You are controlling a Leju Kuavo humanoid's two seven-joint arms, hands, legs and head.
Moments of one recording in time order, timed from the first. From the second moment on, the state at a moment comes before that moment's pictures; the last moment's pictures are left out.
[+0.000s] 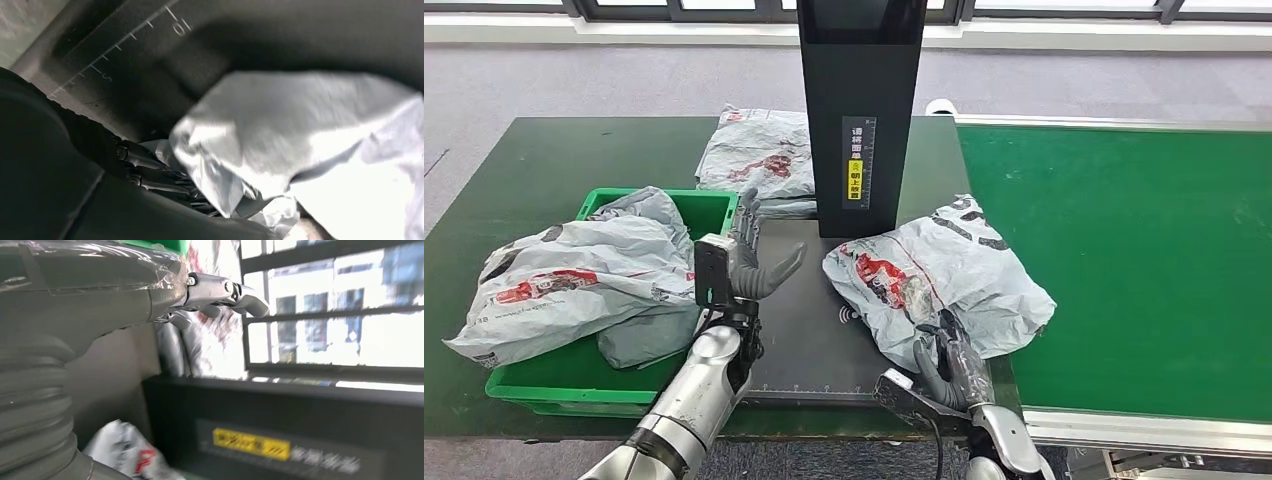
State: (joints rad) left arm -0.51 -0.25 -0.26 -0.80 0.11 0.14 -0.57; right arm 0.01 -0.06 0.36 -1.28 1.05 -0.01 0.06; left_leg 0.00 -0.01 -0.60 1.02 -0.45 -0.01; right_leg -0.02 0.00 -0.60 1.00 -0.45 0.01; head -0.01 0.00
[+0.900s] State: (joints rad) left arm -0.48 -0.25 -0.27 -0.91 0.04 0.08 -0.63; right arm -0.15 -0.04 0.55 -1.22 0.96 -0.14 -0.34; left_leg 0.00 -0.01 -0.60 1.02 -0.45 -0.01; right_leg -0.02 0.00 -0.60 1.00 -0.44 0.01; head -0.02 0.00
